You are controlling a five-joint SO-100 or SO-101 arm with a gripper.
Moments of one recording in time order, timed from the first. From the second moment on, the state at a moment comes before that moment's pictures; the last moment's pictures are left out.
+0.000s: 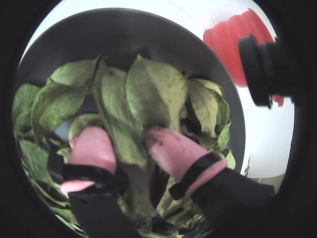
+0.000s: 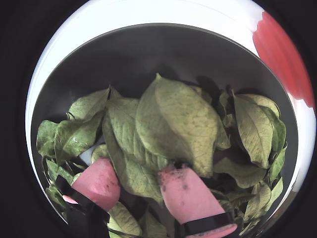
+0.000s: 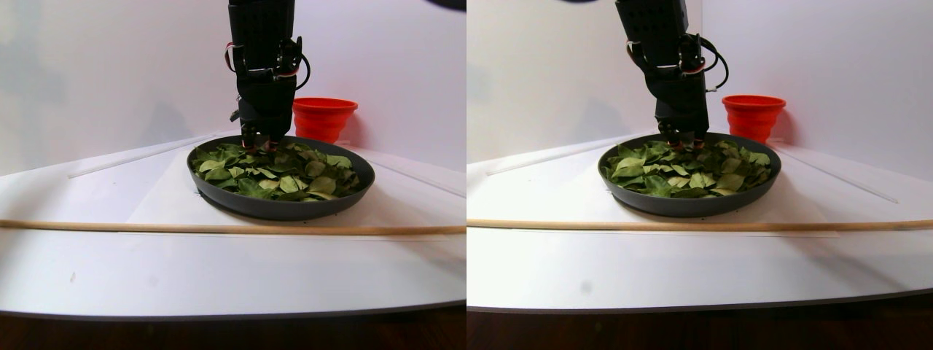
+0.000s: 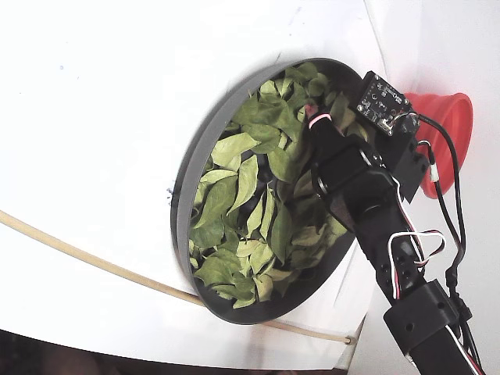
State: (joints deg) arm 11.0 61.3 88.7 -15.8 -99.1
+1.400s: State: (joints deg) arm 11.7 62.2 89.4 -14.4 -102.2
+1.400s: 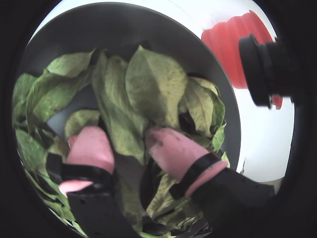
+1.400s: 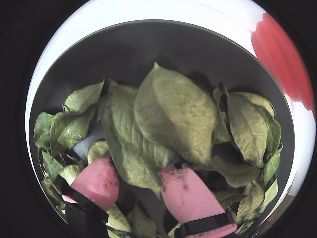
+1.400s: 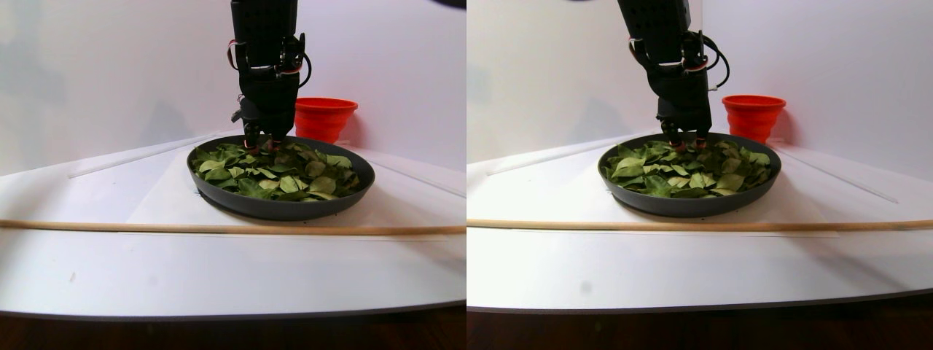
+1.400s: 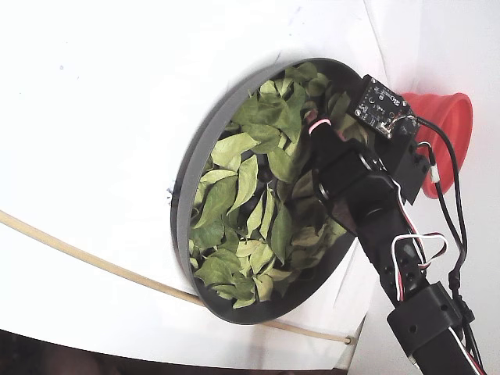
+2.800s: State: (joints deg) arm 10.5 71.5 96.6 -8.2 -101.0
